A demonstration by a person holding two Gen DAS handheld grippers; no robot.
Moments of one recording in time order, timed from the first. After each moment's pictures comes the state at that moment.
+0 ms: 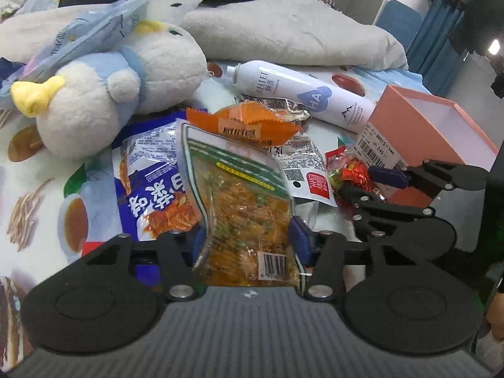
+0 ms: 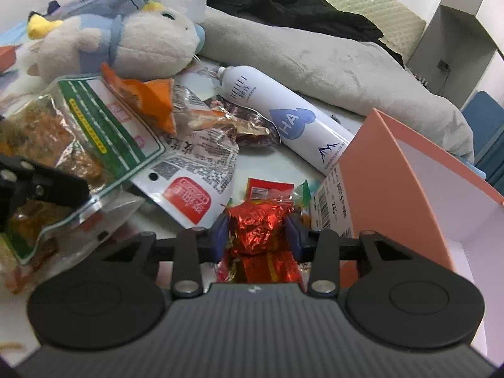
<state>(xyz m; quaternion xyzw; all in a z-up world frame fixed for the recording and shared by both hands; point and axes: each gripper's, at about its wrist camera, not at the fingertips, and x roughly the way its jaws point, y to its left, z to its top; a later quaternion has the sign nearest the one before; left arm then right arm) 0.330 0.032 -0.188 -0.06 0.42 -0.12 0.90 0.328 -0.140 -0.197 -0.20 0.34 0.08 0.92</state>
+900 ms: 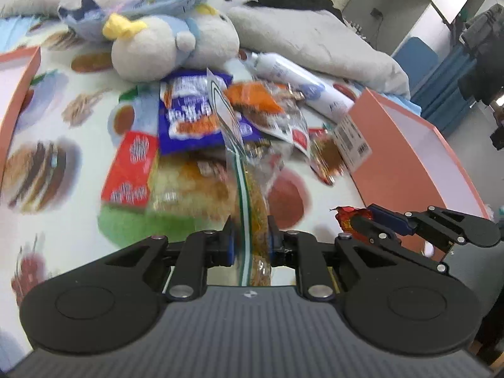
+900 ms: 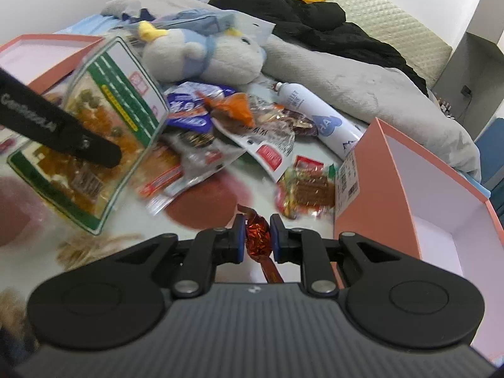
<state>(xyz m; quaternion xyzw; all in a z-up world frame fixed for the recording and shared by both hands) 0.203 0.052 -0.163 -0.17 0.43 -0.08 0.88 0.191 -0.133 -0.158 -0.23 0.33 0.15 0.91</state>
